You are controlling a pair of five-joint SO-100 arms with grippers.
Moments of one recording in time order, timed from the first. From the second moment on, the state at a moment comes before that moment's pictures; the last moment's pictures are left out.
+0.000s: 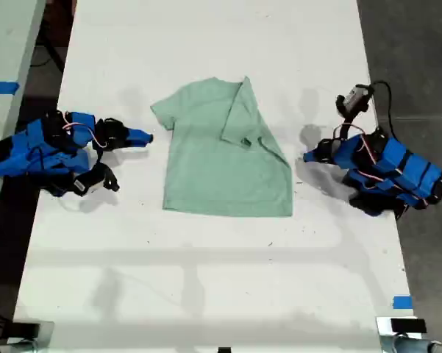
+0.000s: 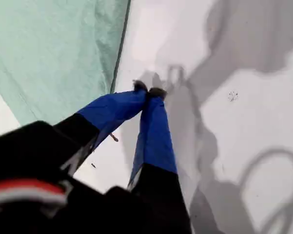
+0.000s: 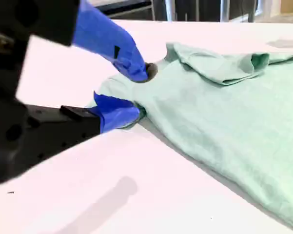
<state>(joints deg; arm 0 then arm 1) -25.6 205.5 186.2 57.7 8.3 34.5 200.5 173.6 79.8 -30.8</state>
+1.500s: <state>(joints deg) -54.8 87.5 107.8 62.4 32.5 33.8 200.6 173.6 79.8 -29.8</state>
